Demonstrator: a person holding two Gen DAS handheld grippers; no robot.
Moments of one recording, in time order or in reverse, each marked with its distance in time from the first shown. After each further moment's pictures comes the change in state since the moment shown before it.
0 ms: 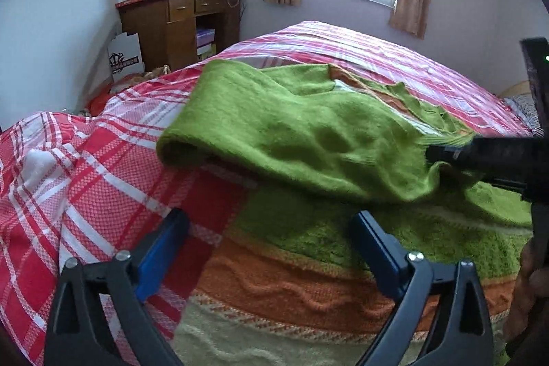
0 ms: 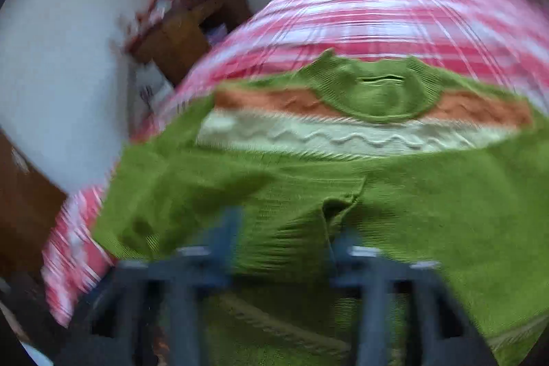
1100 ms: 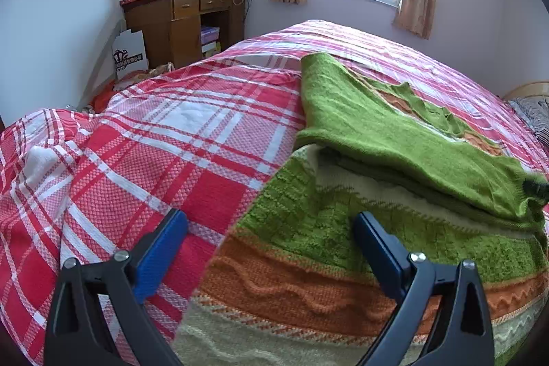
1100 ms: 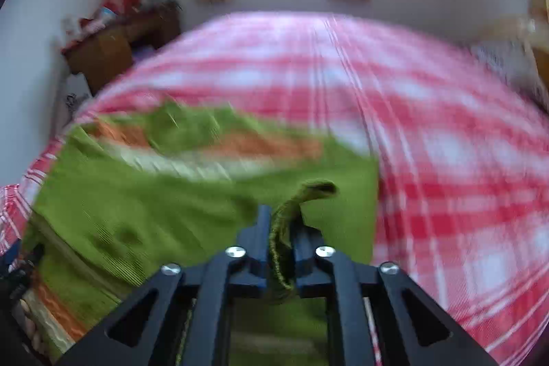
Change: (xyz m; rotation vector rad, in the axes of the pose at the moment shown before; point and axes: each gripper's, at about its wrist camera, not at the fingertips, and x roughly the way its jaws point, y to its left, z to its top) left arm 0.002 0.003 0.003 -0.013 0.014 0.013; right arm -0.093 -0.137 -0.018 0.021 -0.112 -0.373
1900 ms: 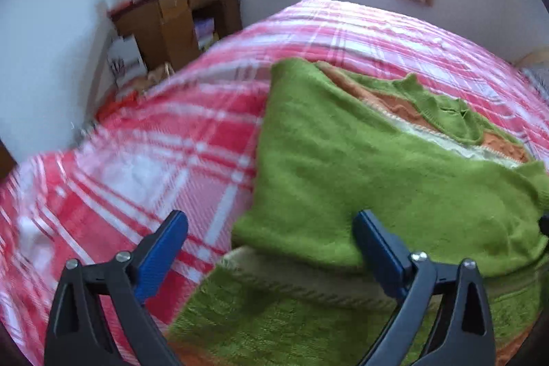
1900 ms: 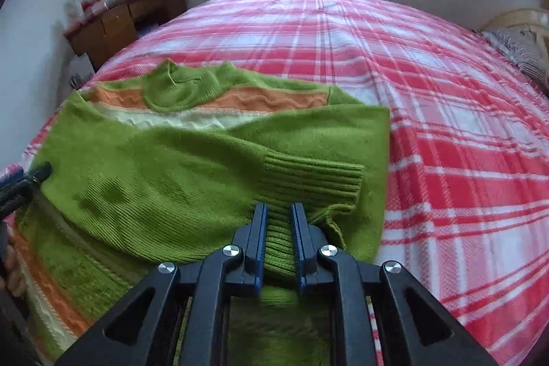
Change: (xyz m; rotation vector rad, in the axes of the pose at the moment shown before) left arm 0.045 -0.042 0.044 0.066 0.089 0.063; right arm 0.004 -0.009 -0.023 -0.046 0.006 0.077
